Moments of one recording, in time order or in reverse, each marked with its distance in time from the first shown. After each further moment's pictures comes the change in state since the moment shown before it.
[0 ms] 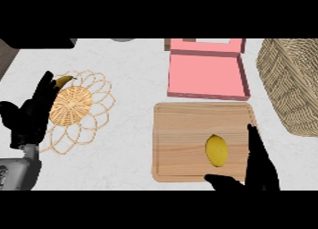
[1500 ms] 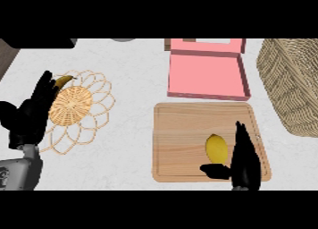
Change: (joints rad) left arm 0.000 -0.083 0.094 -0.038 -0.095 -0.082 0.033; right arm -0.105 0.085 -0.099 0.312 0.015 -0.042 -0.094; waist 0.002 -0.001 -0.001
